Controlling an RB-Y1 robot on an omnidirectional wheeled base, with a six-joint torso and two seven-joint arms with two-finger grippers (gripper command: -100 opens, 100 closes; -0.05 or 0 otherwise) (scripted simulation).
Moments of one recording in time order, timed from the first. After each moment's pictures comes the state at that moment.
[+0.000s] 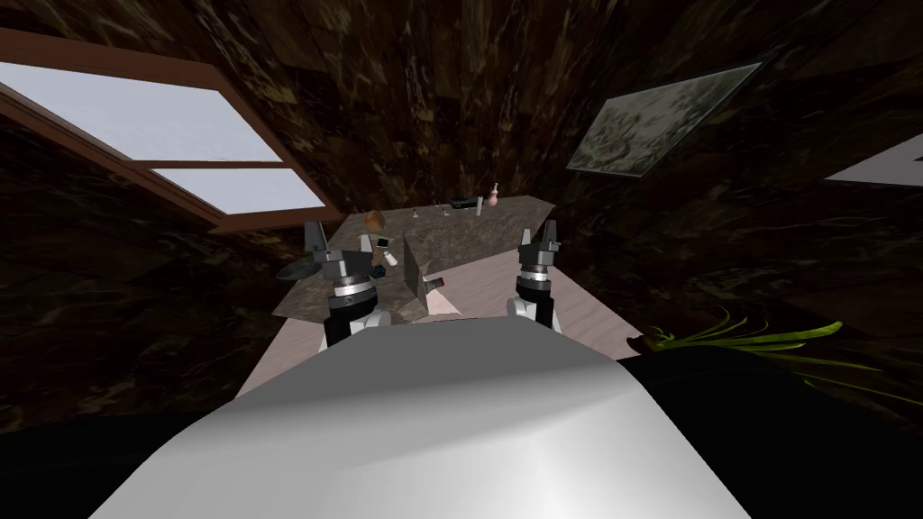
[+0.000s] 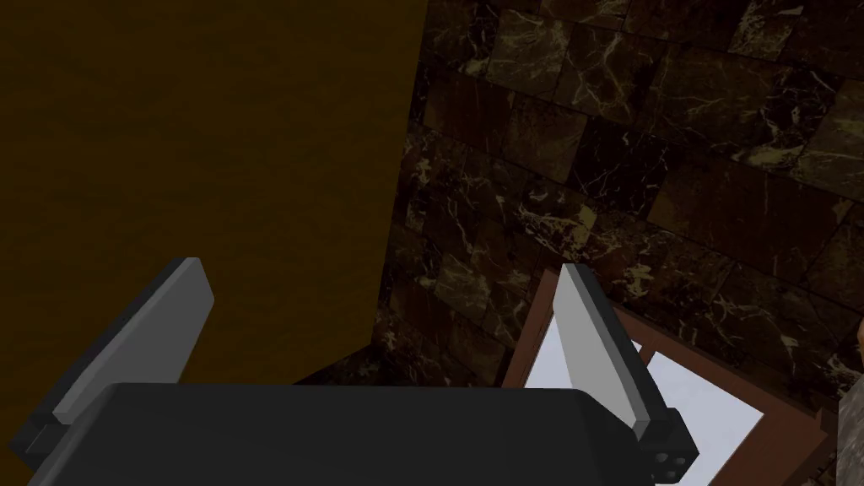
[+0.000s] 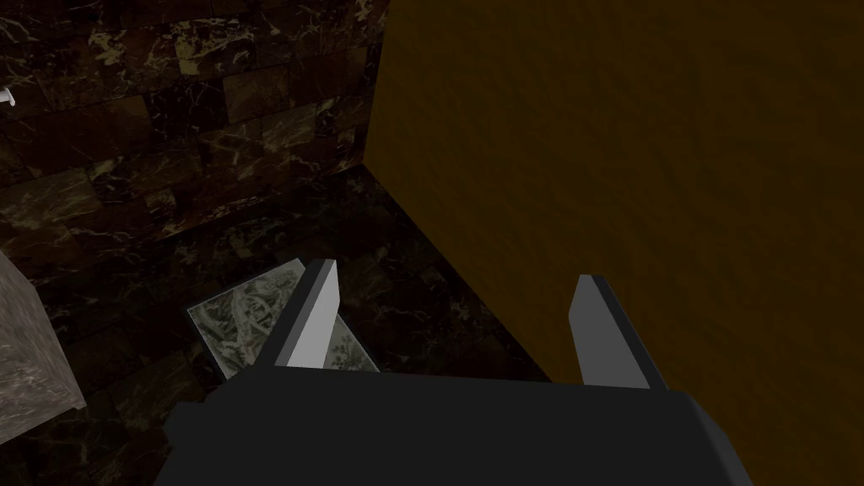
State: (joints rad) left arm 0.51 0.03 -0.01 -2.33 0.05 -0.49 0.06; right arm 0.47 0.01 0.02 -2.31 -0.03 -0.47 -0.08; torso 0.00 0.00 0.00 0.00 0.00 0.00
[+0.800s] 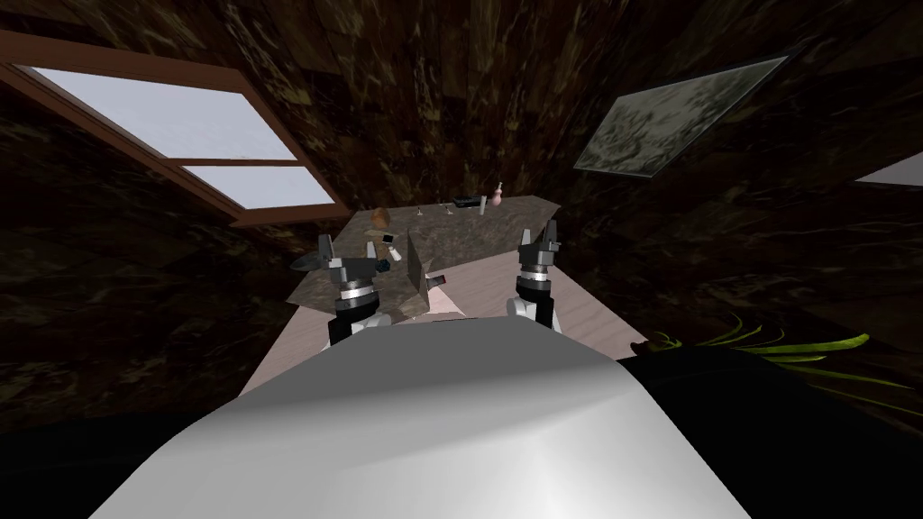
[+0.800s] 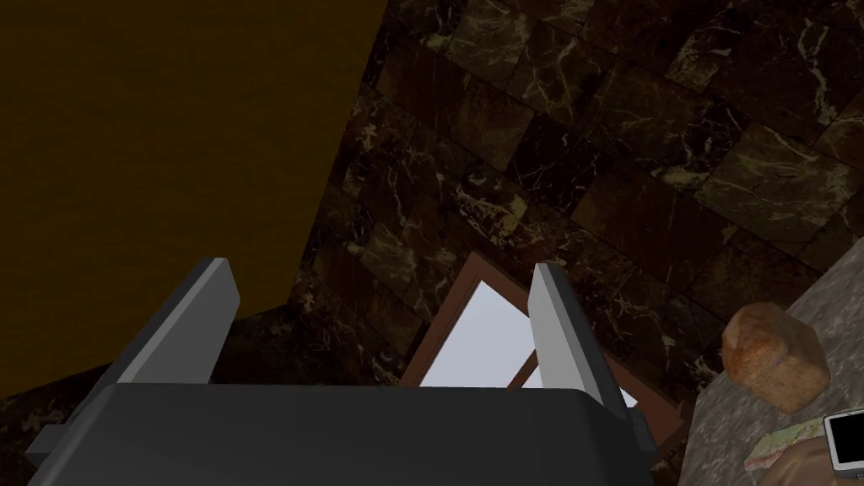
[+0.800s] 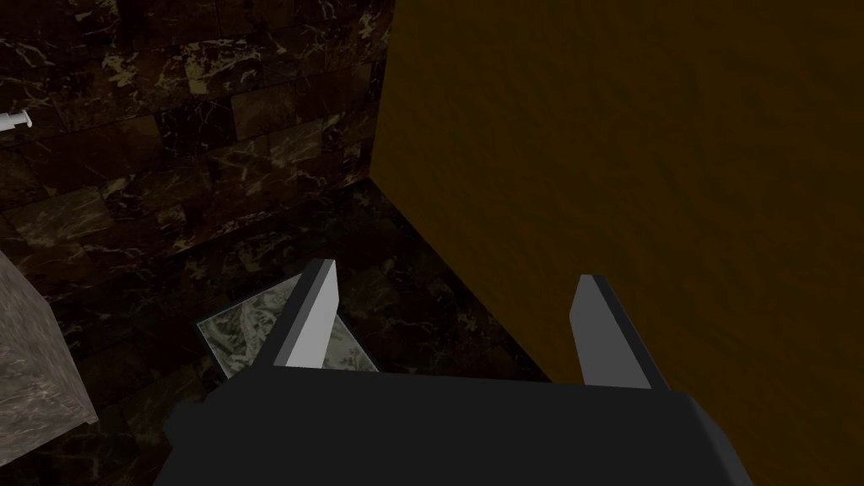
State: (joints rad) left arm 0.51 0.12 -0.03 -2.22 0.22 -0.56 0.19; right arm 0.47 0.01 0.02 -2.31 -0.03 -0.47 -0.08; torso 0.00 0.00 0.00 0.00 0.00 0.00
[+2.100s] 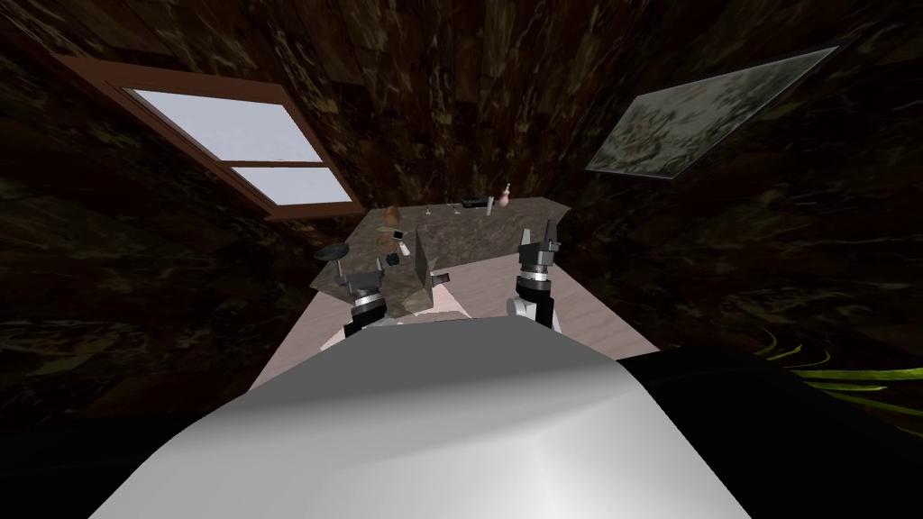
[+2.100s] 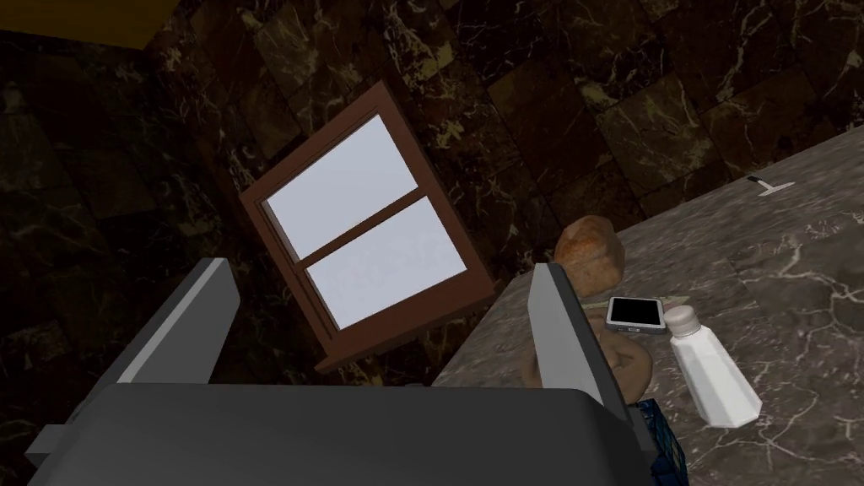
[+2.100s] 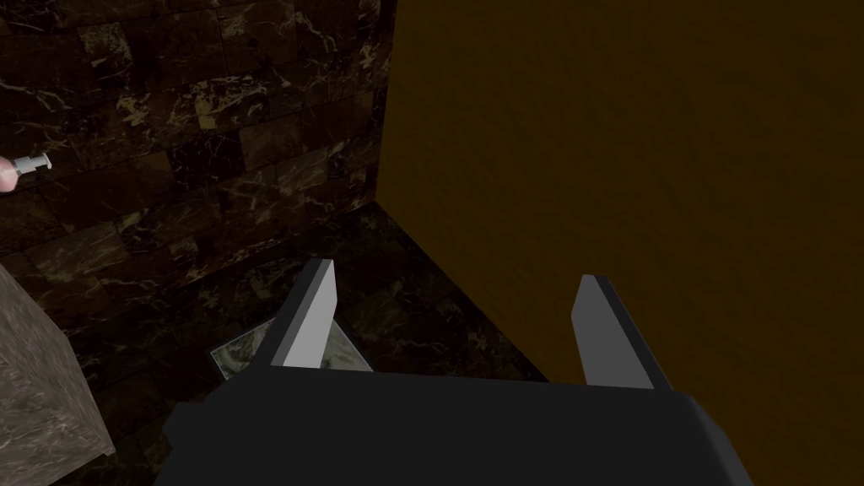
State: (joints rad) left arm 0.49 0.14 -0.06 -1.96 0.56 -0.68 0.47; right arm 0.47 0.01 0.02 -2.31 -0.03 -0.47 -0.08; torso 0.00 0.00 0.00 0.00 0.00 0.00
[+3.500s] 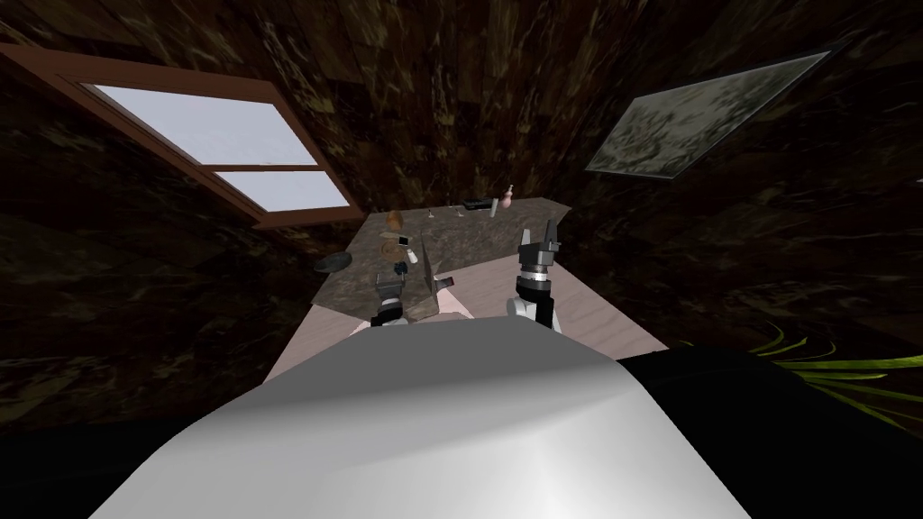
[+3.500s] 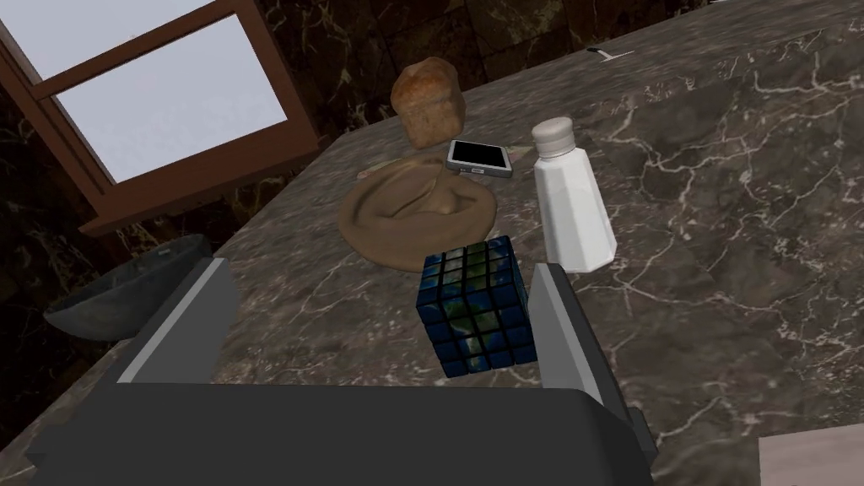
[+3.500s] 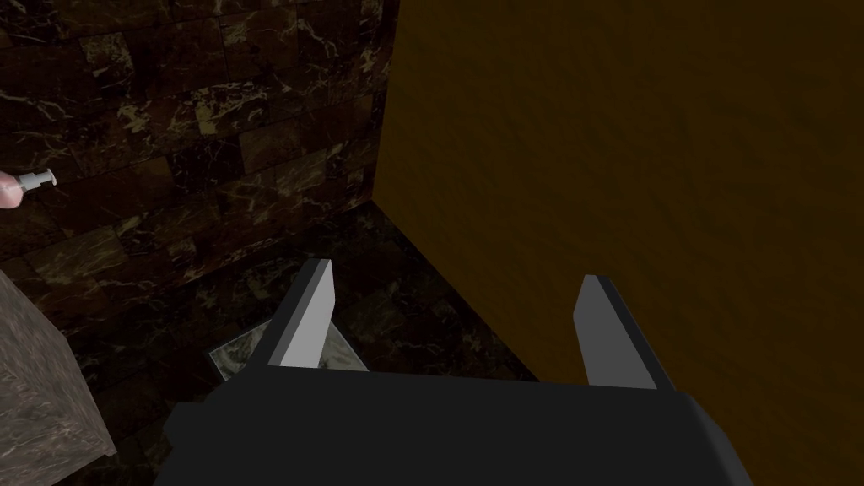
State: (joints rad) left arm 0.40 0.13 -0.13 -1.64 0.66 -0.56 0.68; right arm 0.47 0.01 0.02 -2.31 -0.03 -0.47 -0.08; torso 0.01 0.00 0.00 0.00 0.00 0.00
